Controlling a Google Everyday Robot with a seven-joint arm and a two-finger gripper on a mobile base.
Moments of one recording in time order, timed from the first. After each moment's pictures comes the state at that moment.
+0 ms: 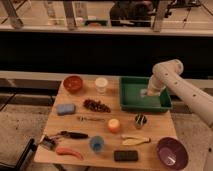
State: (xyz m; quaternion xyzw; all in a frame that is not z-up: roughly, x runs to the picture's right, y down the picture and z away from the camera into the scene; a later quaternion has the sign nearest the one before) arm 0.294 0.018 0.861 -0.20 0.00 0.06 0.98
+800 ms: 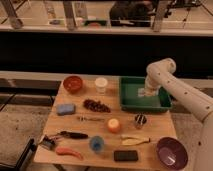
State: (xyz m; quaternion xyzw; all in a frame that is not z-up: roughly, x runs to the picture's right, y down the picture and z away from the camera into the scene) arm 0.268 0.003 0.883 -0.19 0.02 0.02 0.98
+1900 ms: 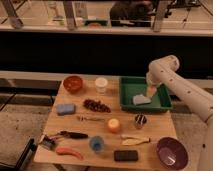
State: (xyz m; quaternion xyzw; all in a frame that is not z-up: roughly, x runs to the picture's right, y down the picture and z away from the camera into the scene) arm 0.284 -0.026 0.862 -0.14 0.01 0.06 0.99
